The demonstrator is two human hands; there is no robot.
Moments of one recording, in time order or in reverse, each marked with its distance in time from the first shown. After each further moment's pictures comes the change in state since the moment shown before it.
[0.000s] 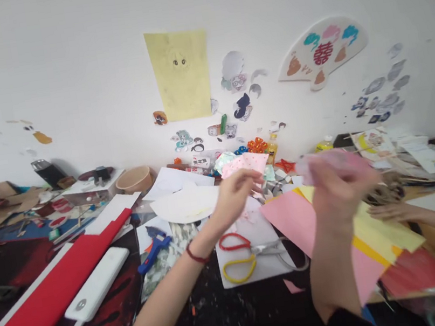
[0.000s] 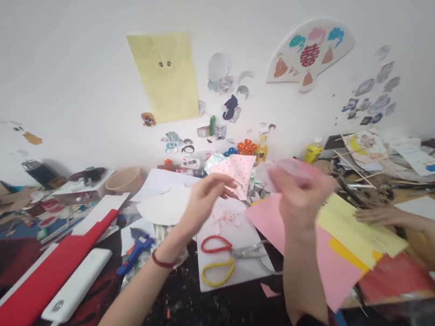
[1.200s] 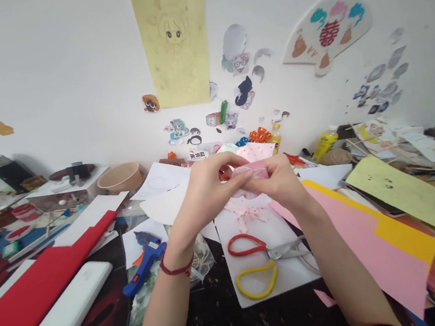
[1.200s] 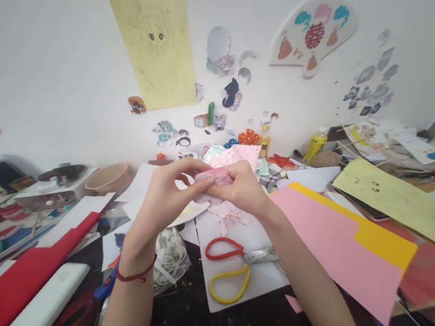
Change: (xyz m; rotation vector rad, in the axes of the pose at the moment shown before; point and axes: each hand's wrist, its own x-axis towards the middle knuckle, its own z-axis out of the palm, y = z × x) left_hand -0.017 -0.001 -0.080 0.603 0.029 0.394; right_hand -0.053 0.049 0.063 0.020 -0.818 0.278
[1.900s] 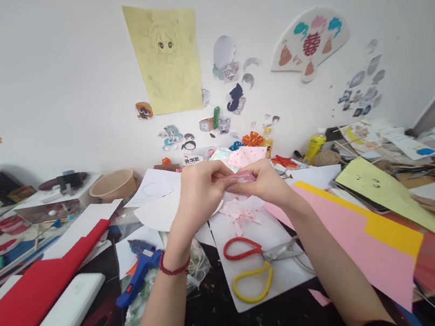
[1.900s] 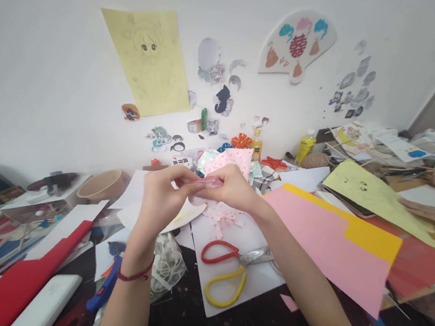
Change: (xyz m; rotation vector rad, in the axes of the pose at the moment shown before) left_hand 0.003 -0.008 0.008 0.121 0.105 0.011; right_hand 0.005 0.010 -0.008 -0.190 -0.034 0.090
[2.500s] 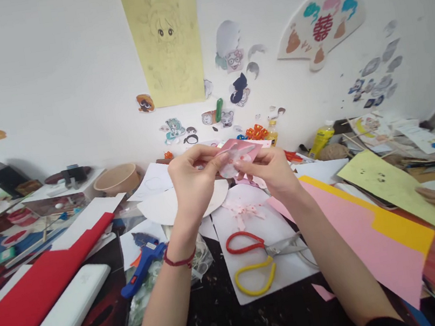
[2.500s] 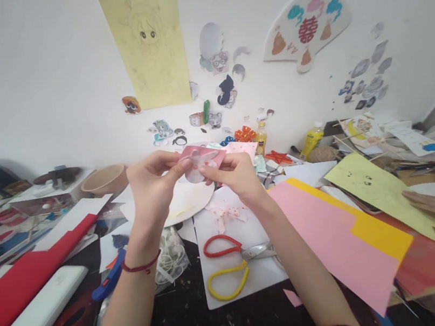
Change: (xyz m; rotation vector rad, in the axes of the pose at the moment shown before) left_hand 0.005 -0.008 0.009 -0.425 0.373 -0.127; right_hand 0.008 0.006 0.003 0.323 0.203 -0.063
